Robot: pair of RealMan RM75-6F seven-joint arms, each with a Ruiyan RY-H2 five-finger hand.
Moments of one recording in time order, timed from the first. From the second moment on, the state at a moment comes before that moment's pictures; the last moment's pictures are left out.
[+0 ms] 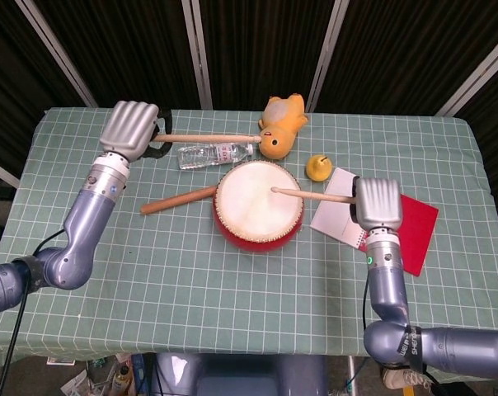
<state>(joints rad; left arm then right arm) -1.13 -1.13 -0.37 -1.64 0.56 0.94 0.49 0.90 -1.23 0.25 -1.96 -0.43 1.47 -0.86</state>
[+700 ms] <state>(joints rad) -1.32 -1.43 -0.20 -1.46 0.25 0.90 0.85 0.75 -1.06 0.20 -1.98 -0.54 1.29 -0.65</state>
